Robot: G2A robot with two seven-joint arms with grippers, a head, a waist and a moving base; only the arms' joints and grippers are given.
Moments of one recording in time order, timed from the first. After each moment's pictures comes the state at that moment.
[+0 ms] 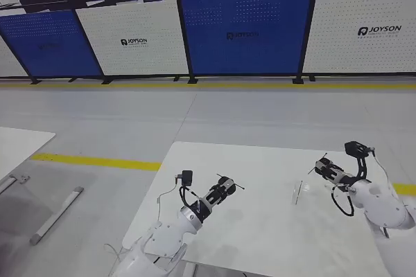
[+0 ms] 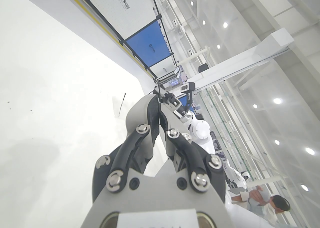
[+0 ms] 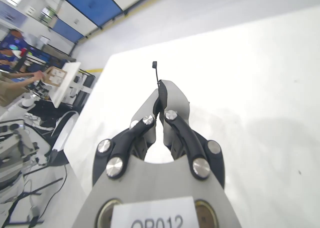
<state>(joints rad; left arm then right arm) 1.55 -1.18 -1.22 -1.81 -0.01 -0.12 -0.17 -1.07 -1.10 1.26 -1.40 -0.42 -0.09 0.52</state>
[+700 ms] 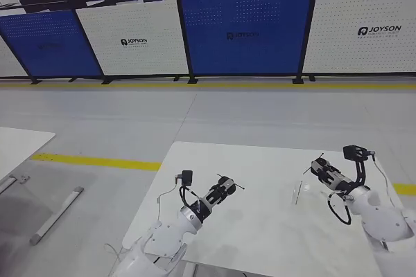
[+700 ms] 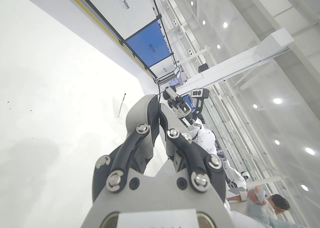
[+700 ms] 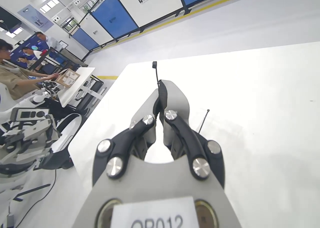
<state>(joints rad) 1.55 -1.18 -1.21 -1.81 0.01 -0.11 -0.16 -1.15 -1.09 1.27 -1.53 -0.47 -0.09 0.52</state>
